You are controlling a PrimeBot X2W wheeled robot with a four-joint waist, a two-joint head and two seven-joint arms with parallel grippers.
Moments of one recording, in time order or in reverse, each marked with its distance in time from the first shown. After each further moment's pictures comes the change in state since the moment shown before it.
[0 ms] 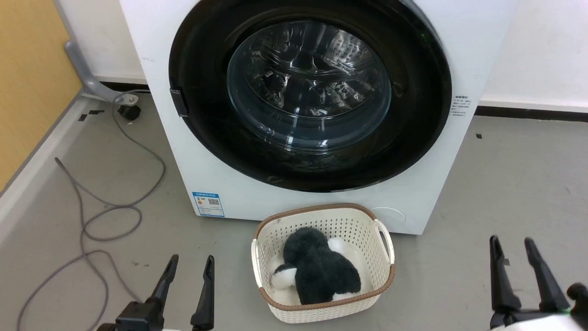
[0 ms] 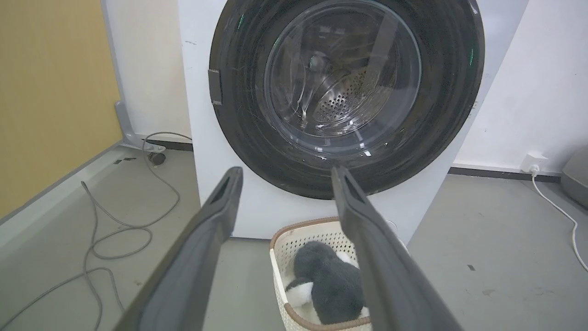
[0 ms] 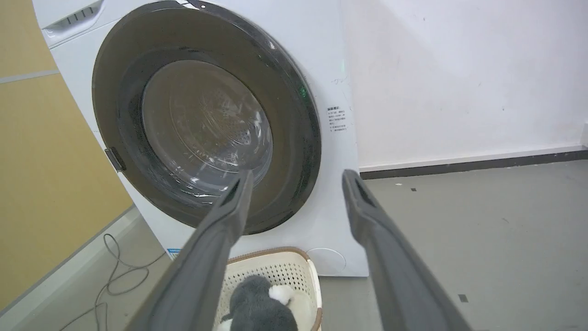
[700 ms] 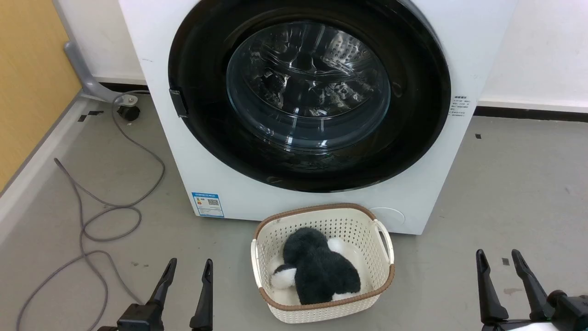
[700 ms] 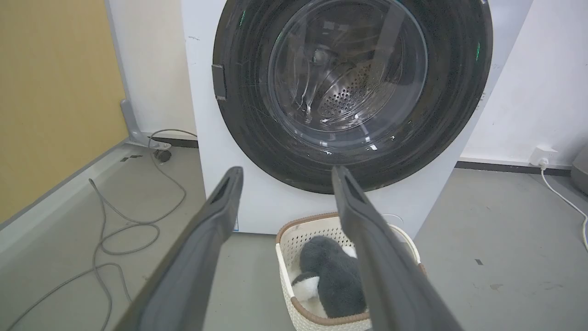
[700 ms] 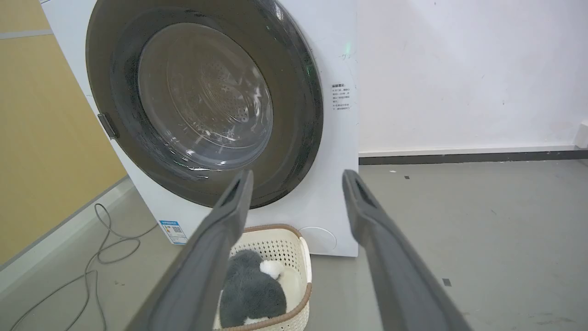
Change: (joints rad) left arm 0.014 0.000 0.007 0.009 0.026 0.009 0.000; right arm 0.036 0.020 0.014 0.023 -0.102 0.000 0.015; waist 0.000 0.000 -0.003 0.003
